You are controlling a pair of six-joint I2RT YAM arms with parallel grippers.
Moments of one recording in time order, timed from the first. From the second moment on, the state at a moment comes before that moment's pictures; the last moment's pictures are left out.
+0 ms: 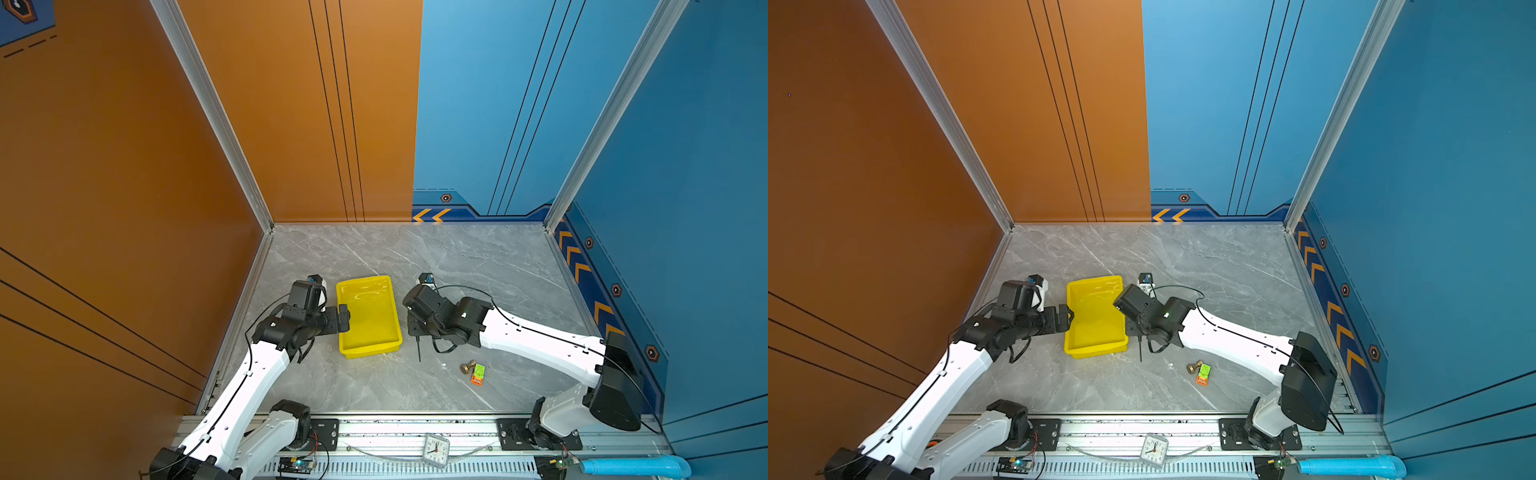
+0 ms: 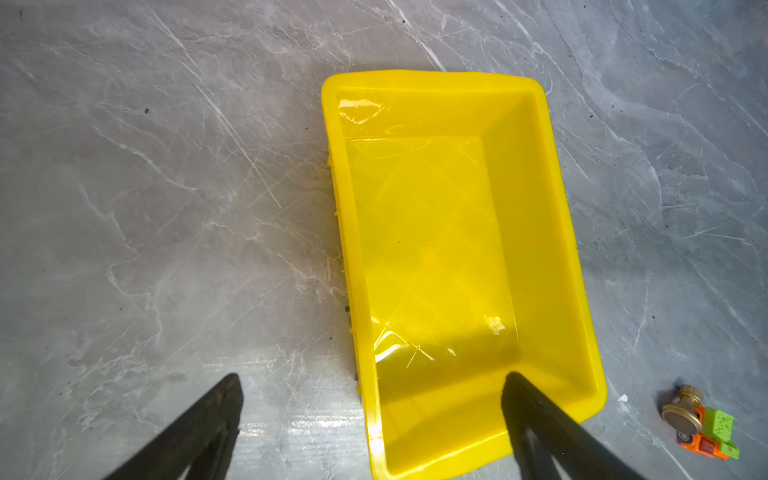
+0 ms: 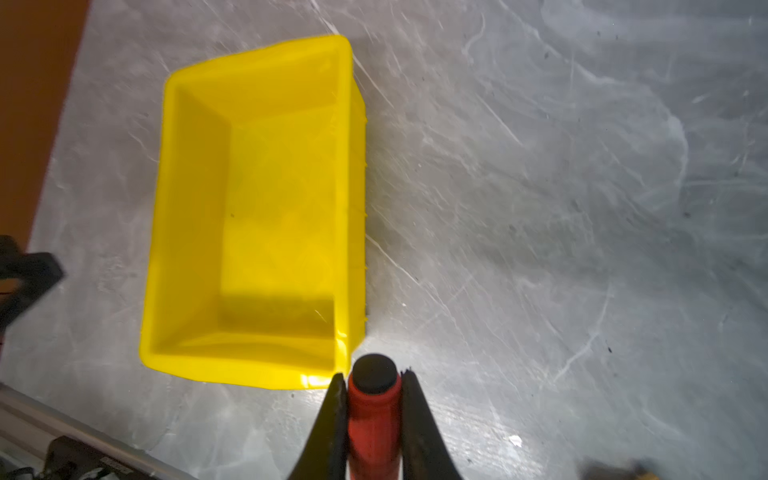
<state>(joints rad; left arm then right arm) -0.23 0.95 0.80 -0.76 0.04 -0.37 1.02 1.54 1.34 -0.74 0.28 0.82</state>
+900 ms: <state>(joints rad) -0.27 0.89 0.76 -0.76 -0.05 -0.45 0.98 2.18 1.98 -0.80 0.25 0.75</state>
